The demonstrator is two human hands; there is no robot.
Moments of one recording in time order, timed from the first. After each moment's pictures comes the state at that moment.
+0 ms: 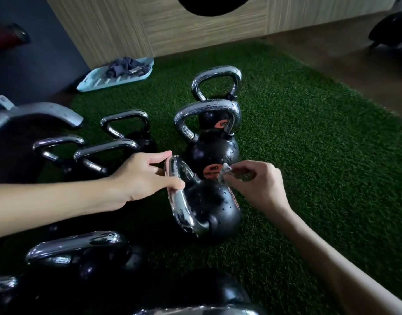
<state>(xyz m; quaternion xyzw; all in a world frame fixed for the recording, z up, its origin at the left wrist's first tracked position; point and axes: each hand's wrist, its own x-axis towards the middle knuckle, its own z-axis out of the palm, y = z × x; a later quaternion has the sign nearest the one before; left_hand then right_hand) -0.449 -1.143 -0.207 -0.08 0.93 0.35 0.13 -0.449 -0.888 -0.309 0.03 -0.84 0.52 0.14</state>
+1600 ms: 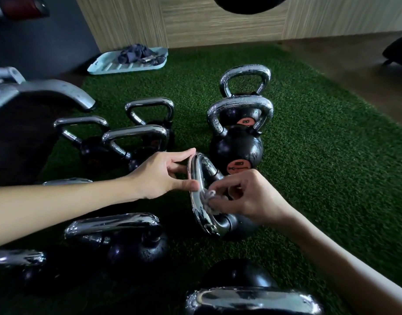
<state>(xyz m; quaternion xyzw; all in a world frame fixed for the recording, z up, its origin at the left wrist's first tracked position) -0.449 -1.224 -0.245 0.11 0.90 0.39 0.15 -0.414 -0.971 -0.263 0.28 -0.79 0.53 -0.07</state>
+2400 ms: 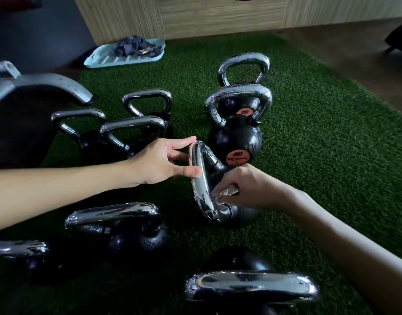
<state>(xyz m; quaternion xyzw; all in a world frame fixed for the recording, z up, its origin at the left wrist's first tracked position) -0.455 -1.221 -0.242 0.10 0.90 0.39 0.16 -0.440 -0.961 -0.285 0.36 -0.88 0.31 -0.11</state>
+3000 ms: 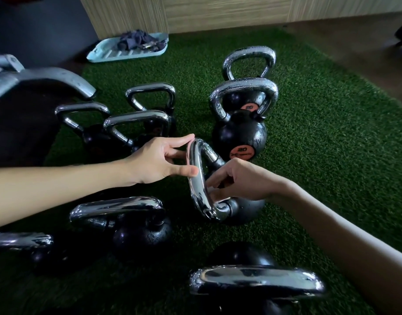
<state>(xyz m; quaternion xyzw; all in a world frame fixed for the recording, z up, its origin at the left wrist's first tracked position) -0.444 -1.230 -0.241 0.11 0.91 0.37 0.15 -0.442 -0.980 -0.286 0.31 -0.80 0.46 -0.23</state>
